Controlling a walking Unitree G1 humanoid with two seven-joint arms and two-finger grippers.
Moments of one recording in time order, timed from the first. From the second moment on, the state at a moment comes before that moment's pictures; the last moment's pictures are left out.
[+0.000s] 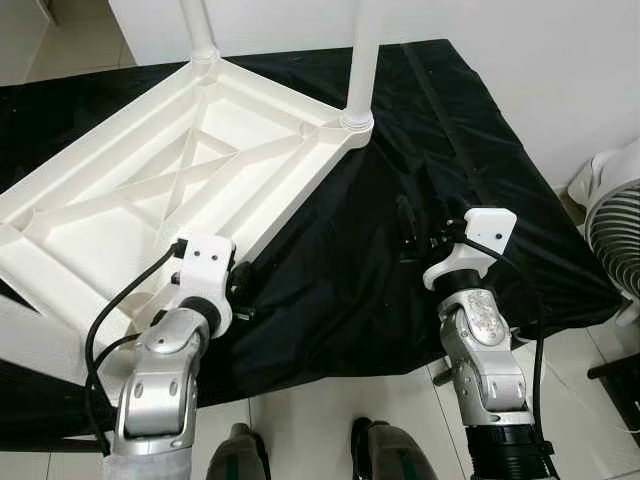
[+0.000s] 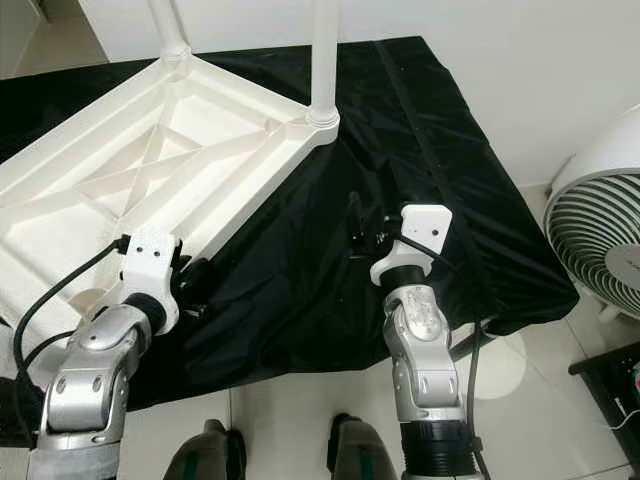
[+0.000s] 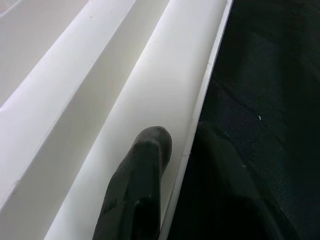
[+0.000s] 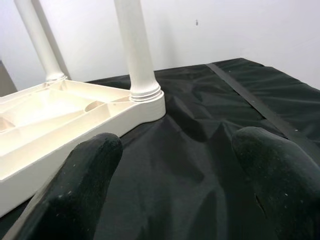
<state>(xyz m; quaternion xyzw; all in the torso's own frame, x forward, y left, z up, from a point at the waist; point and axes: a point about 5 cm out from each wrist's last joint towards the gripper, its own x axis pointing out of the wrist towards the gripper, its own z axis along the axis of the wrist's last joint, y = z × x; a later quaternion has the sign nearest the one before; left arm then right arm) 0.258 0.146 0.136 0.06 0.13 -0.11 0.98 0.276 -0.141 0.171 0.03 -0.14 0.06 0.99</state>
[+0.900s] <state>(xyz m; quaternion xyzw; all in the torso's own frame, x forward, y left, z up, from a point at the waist) 0.253 0.143 0.160 0.09 0.03 -0.16 0.98 0.276 -0.142 0.171 0.03 -0.15 0.05 0.99</state>
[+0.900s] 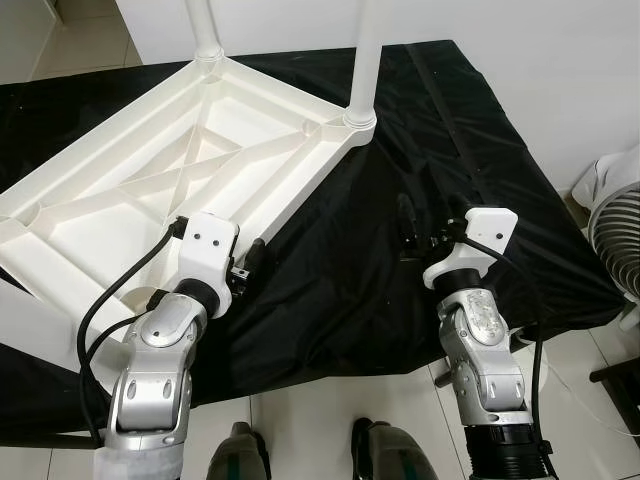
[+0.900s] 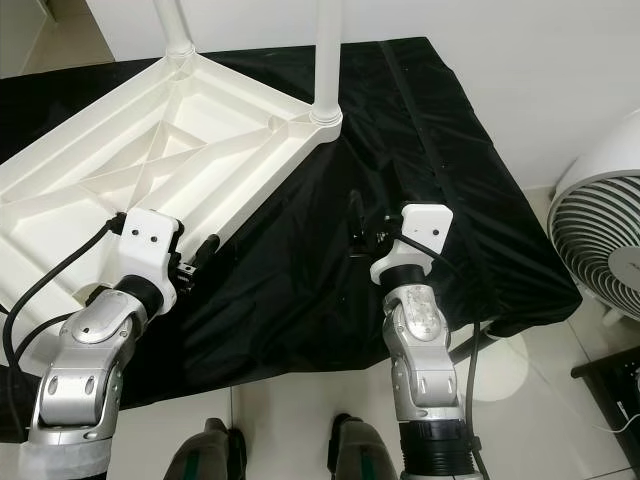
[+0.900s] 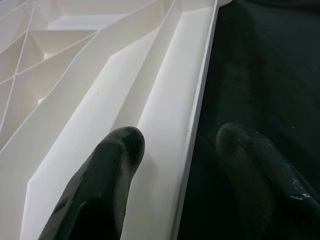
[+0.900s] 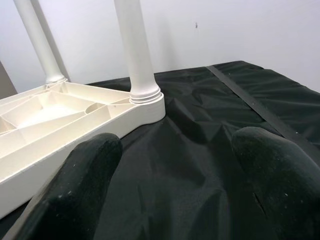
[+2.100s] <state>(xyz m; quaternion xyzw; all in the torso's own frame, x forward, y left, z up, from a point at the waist) 0.218 0.141 0.165 0.07 -0.05 -0.22 0.97 0.270 -0.147 0.160 0.02 -0.12 0.05 0.99</state>
